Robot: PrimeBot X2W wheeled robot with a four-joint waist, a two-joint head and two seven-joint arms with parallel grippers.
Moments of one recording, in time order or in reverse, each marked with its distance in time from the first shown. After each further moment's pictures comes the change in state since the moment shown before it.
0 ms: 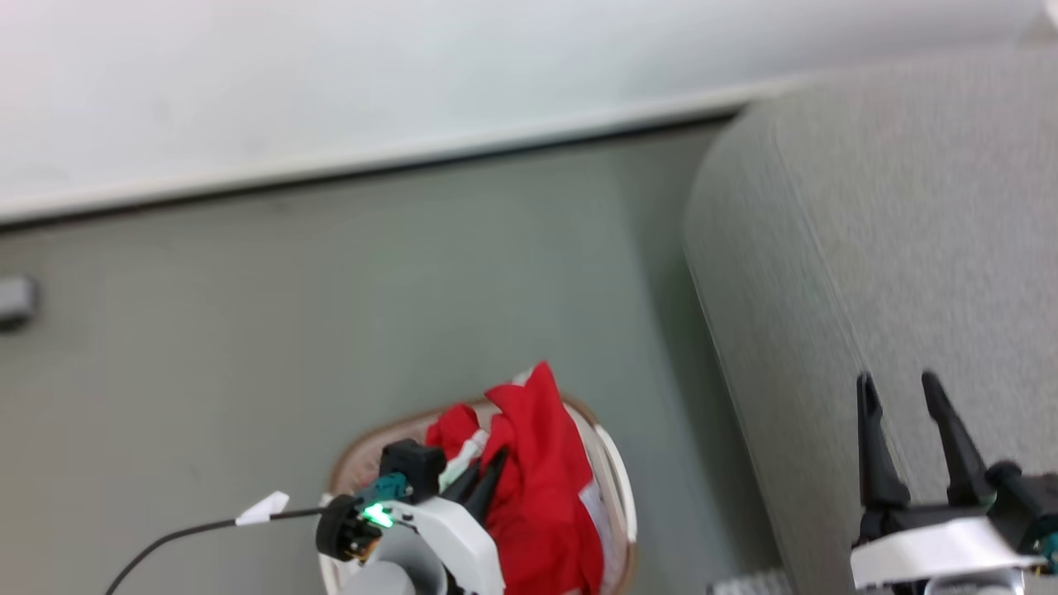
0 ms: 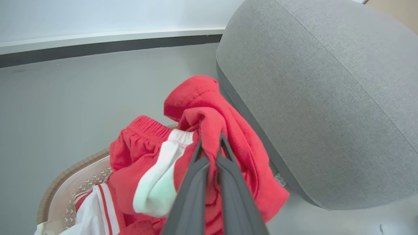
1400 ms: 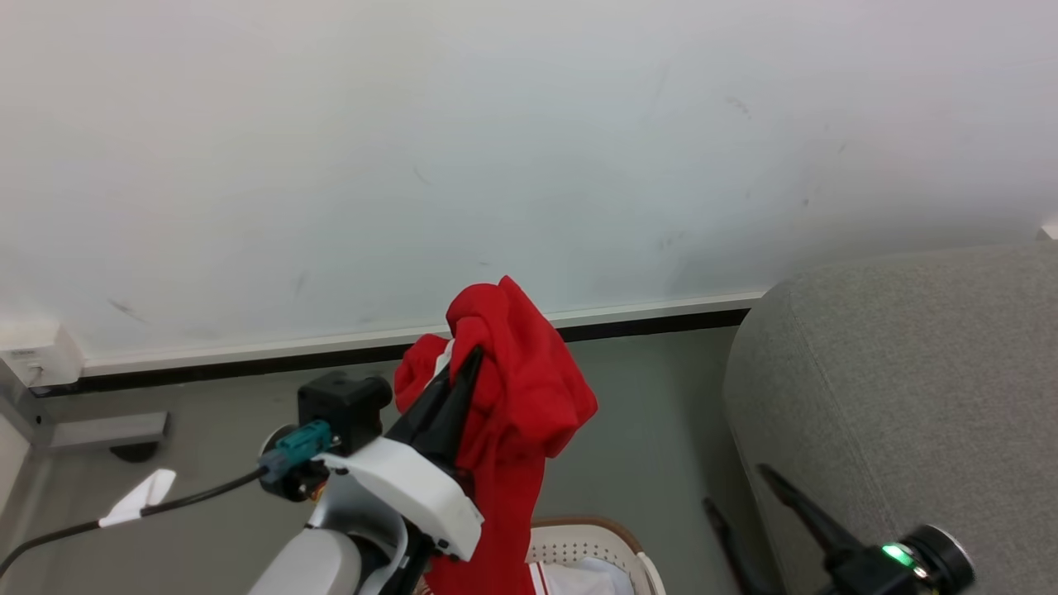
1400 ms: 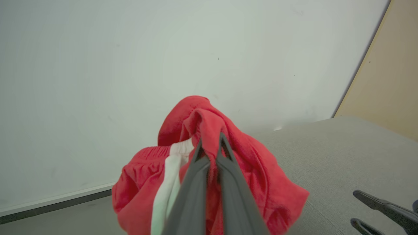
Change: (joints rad) left arm 0.147 0.151 0.088 -0.748 -0.064 0.191 0.243; right arm 0.120 -0.155 0.351 -0.031 -0.106 0.000 0.006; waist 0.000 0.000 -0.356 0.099
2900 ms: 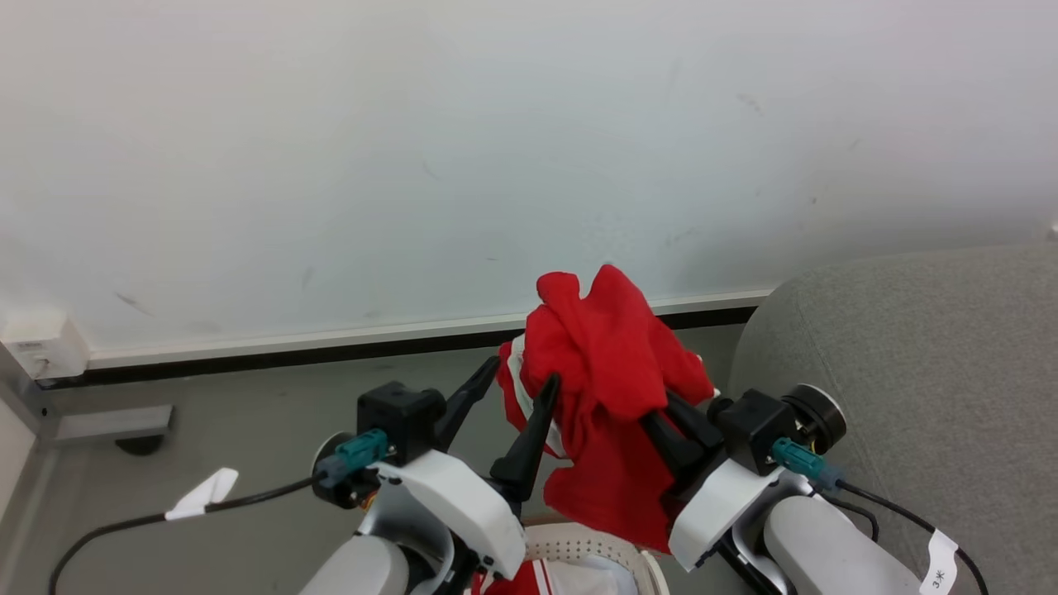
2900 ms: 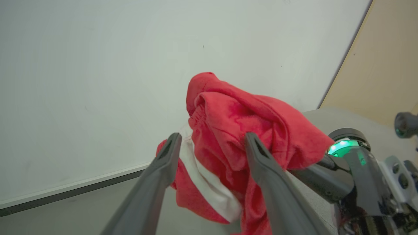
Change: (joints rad) left arm -0.032 -0.041 -0.087 0.059 -0.012 -0.008 -0.019; right arm -0.511 0.096 0.378 0.366 0.277 0.000 -0.003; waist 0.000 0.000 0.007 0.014
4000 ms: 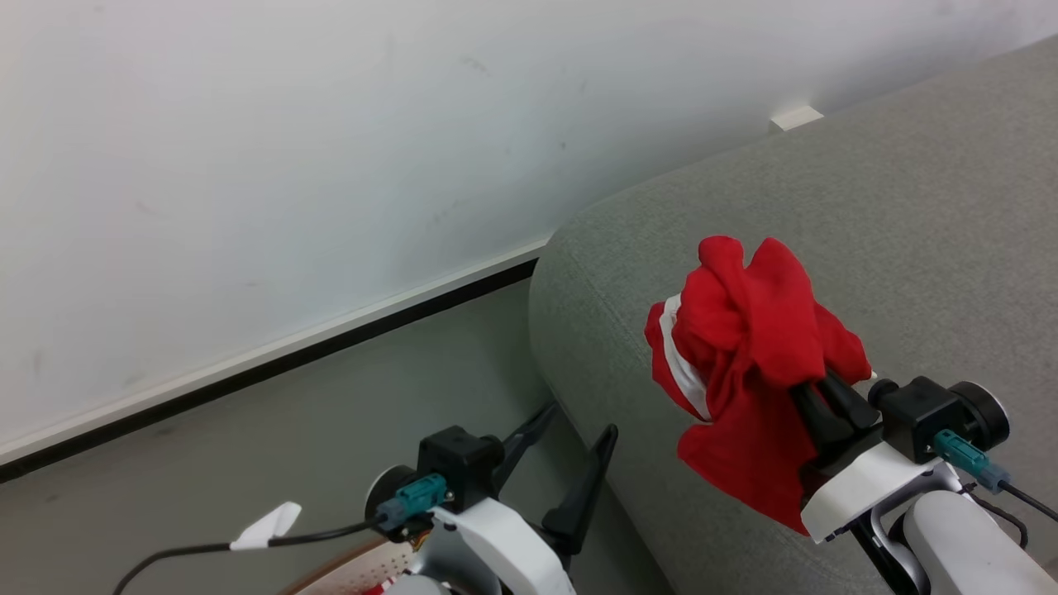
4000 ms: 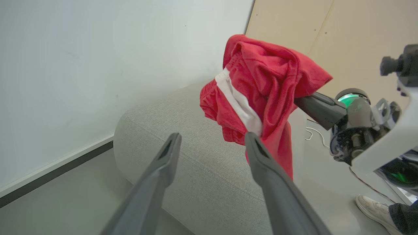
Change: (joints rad) left arm 0.033 -0.036 -0.100 0.021 0.017 -0.010 -0.043; right arm 0.094 -0.183 -0.228 -0.107 -0.032 0.000 0.000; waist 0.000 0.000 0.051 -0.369
